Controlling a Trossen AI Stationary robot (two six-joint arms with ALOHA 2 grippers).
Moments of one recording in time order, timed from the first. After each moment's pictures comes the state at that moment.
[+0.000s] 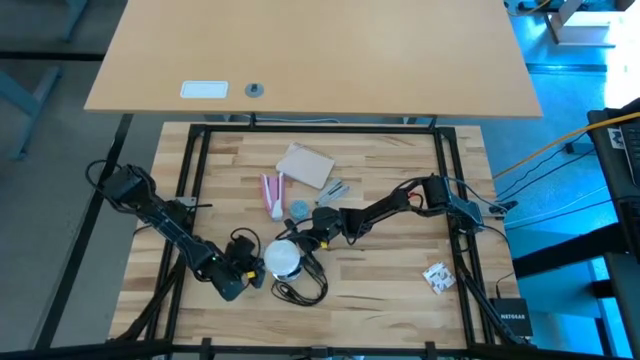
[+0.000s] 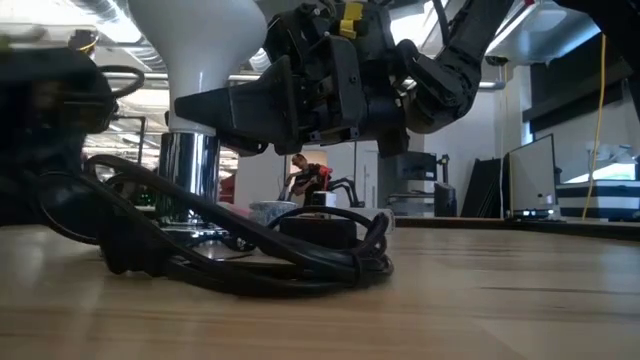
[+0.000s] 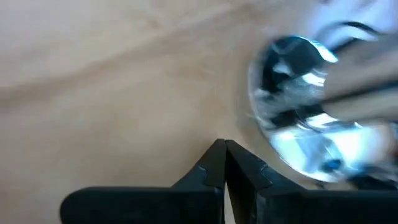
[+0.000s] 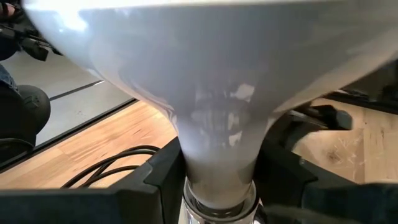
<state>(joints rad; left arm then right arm) -0.75 1.61 0.57 -0.08 -0.68 -1.62 0.11 2.25 1.22 0.84 -0.51 -0.11</state>
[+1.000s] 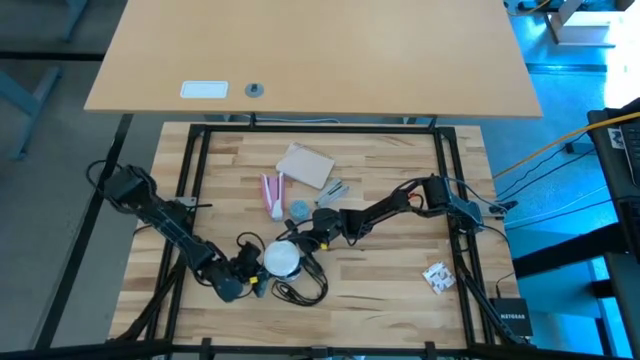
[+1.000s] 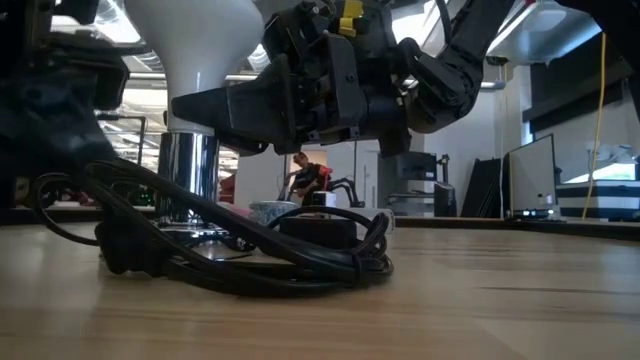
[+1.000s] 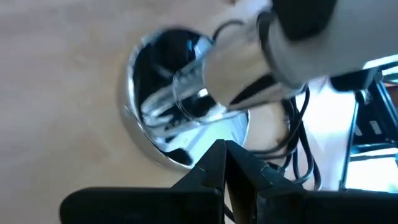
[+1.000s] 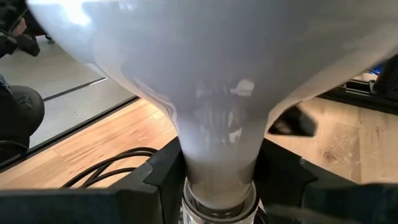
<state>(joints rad) -0.75 1.61 0.57 0.23 -0.67 -1.51 0.11 2.25 1.22 0.84 -0.48 -0.11</state>
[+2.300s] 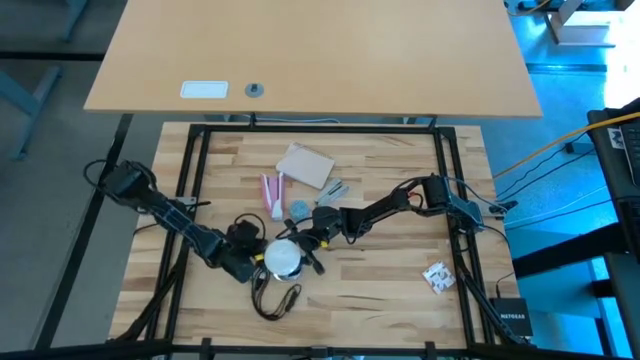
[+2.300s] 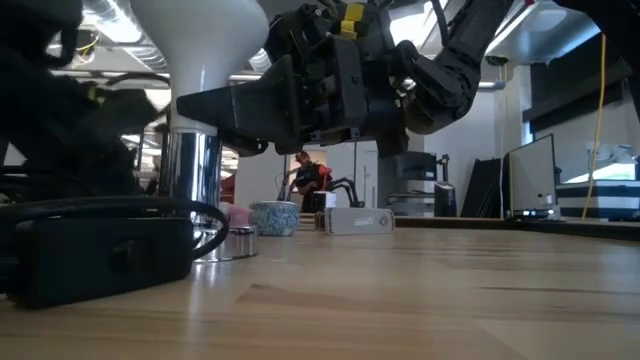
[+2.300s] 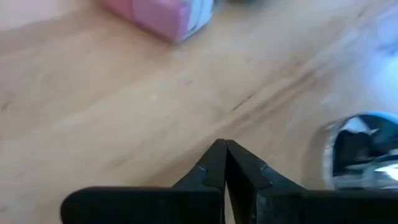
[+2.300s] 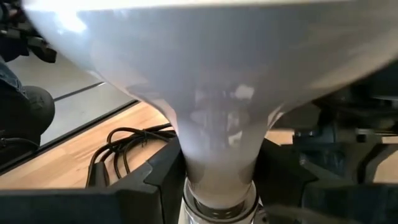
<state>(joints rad) -0.59 1.57 0.56 -0.19 -0.70 -1.48 0.11 2.25 1.22 0.84 -0.53 -0.11</state>
